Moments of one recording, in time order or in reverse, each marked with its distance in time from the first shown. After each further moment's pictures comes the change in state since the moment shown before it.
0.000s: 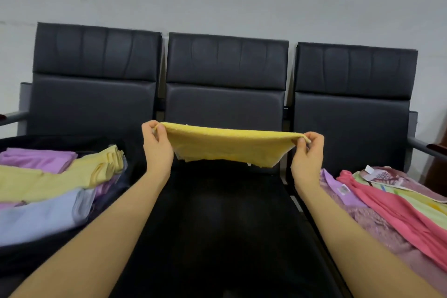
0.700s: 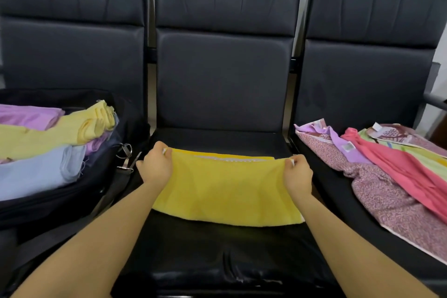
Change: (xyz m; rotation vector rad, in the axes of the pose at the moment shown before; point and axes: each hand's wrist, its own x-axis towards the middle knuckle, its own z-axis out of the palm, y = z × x) left_hand -0.053 -0.125 -0.017 0.840 -0.227 -0.100; right_hand -0.072 0.114 -0.016 -0.501 -0.214 0.407
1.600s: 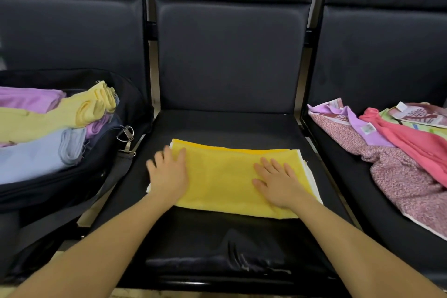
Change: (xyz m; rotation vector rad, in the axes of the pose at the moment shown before) left_hand -0.049 -0.021 0.025 0.774 -0.262 0.211; right_hand -0.025 0.034 0.034 -0.950 -0.729 -0.513
